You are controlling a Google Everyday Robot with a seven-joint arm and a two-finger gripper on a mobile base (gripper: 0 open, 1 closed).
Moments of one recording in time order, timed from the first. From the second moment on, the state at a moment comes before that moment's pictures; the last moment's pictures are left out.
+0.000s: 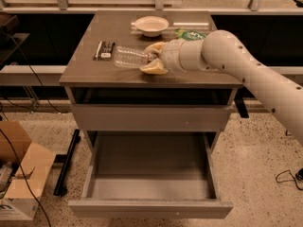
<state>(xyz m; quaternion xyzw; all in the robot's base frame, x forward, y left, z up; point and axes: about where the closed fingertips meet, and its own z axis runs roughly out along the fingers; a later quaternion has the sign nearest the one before) 0.723 -0.009 0.860 -0.60 0.57 0.05 0.55</state>
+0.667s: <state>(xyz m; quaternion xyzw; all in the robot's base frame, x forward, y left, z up) 0.761 -0.009 0.843 -0.61 0.57 0.04 0.55</state>
